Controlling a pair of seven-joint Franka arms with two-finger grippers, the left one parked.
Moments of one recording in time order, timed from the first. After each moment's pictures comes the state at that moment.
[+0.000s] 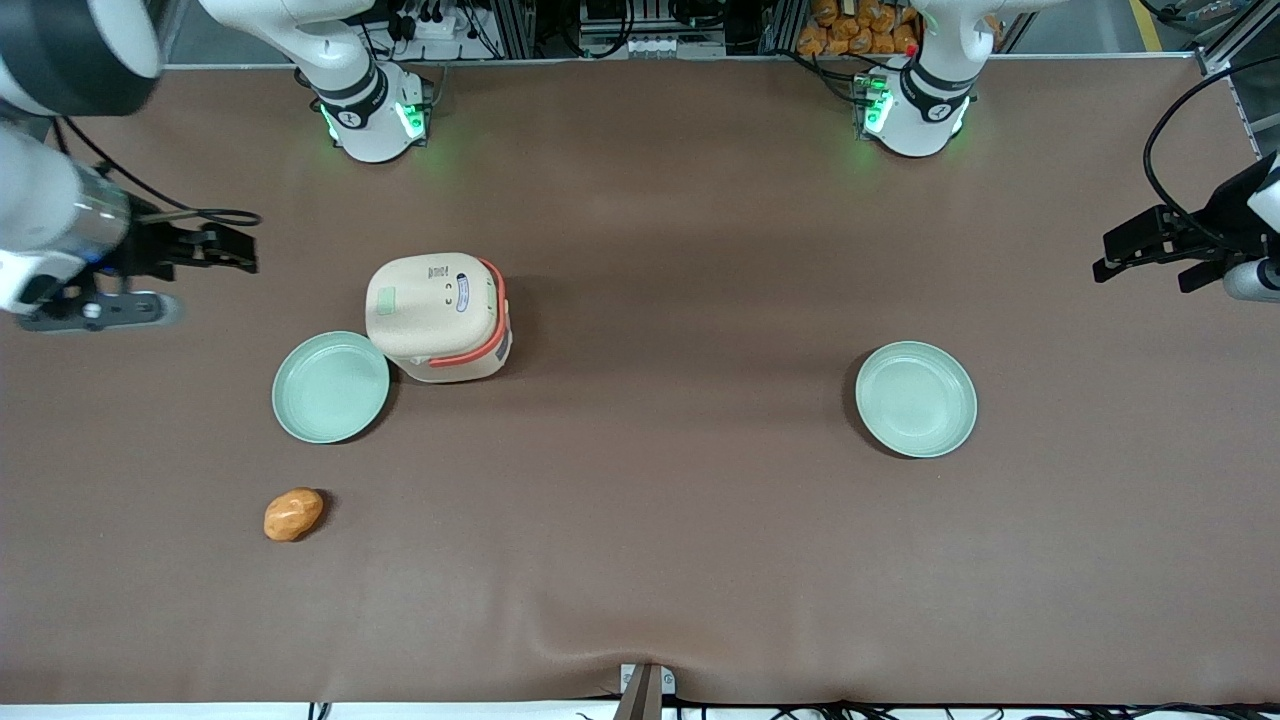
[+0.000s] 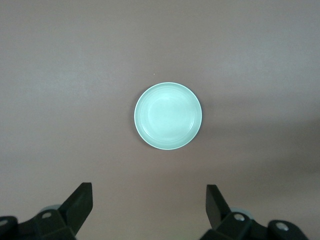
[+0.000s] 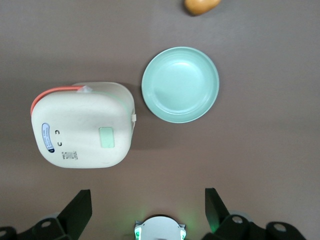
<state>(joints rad) 0.19 0.11 -0.07 -1.55 0.01 1.40 0.00</state>
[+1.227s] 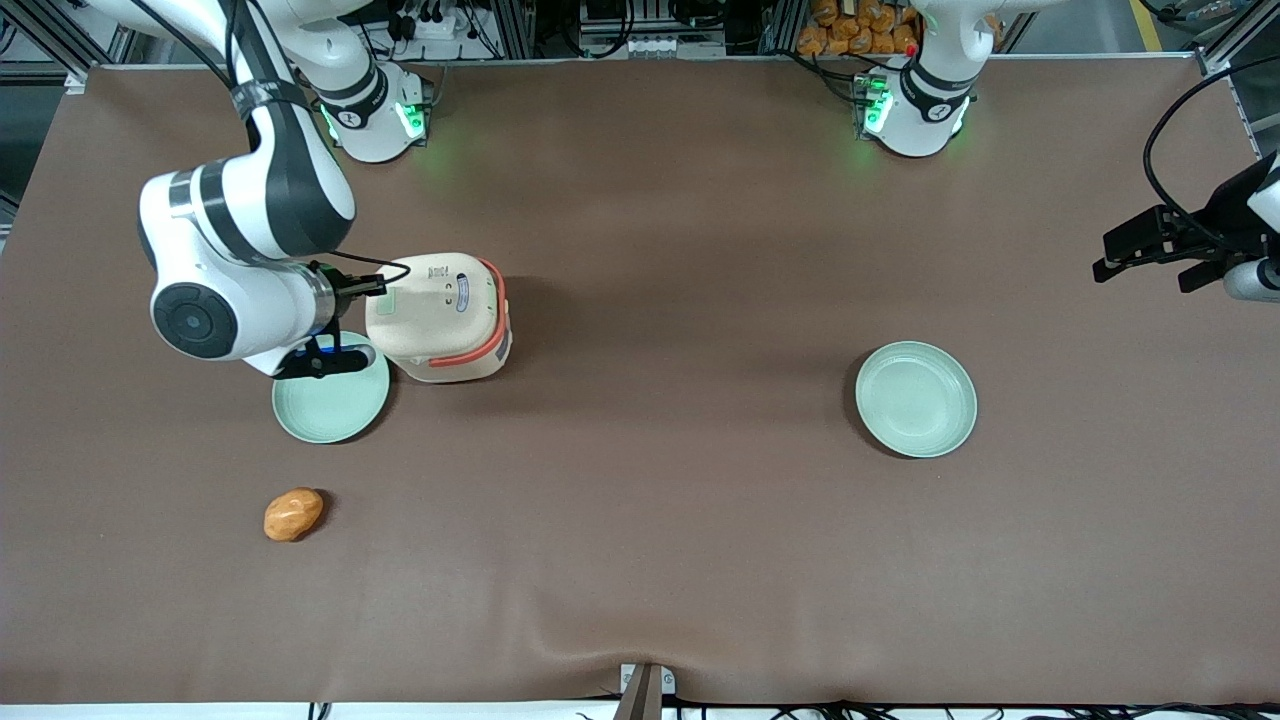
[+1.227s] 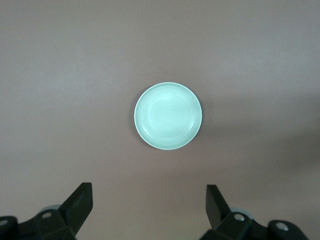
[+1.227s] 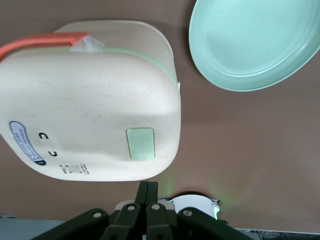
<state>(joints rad) 0.29 0.27 -0.06 -1.77 0.12 1.48 0.10</state>
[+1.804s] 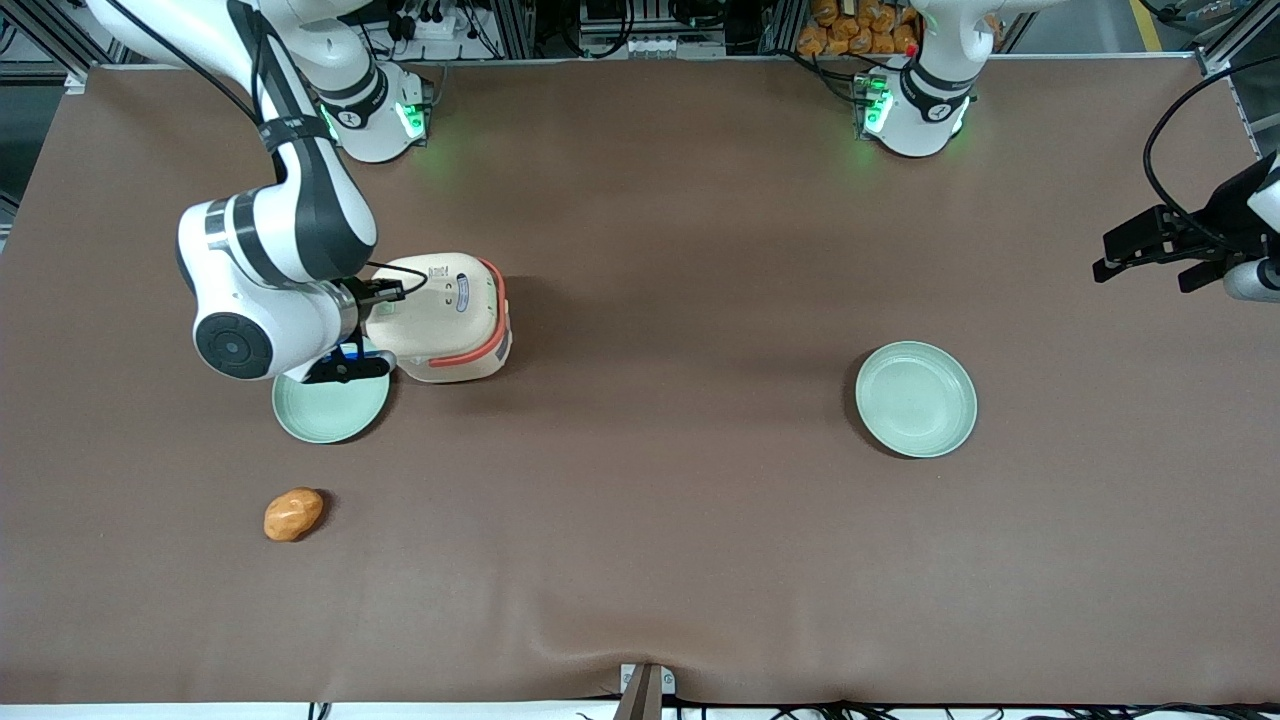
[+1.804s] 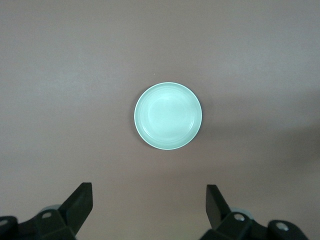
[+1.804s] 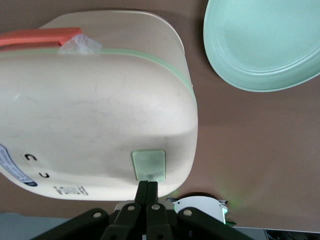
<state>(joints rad) 0.30 0.32 -0.06 -1.79 0.14 1.52 0.10</state>
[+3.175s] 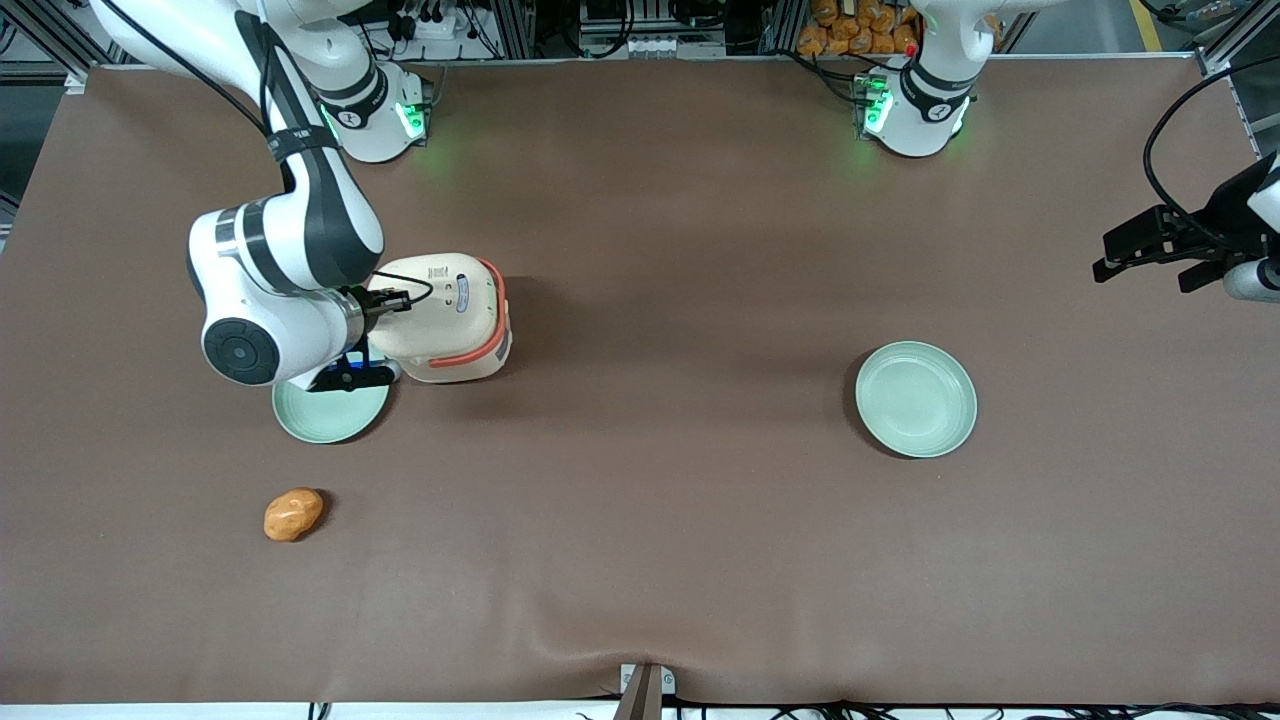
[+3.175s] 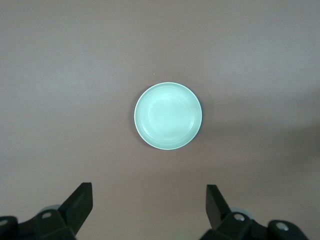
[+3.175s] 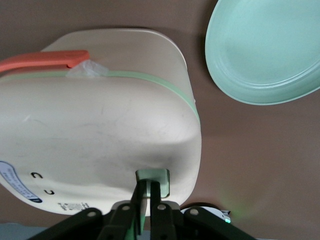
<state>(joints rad) 0.30 0.33 -0.06 -1.77 0.14 1.55 0.10</state>
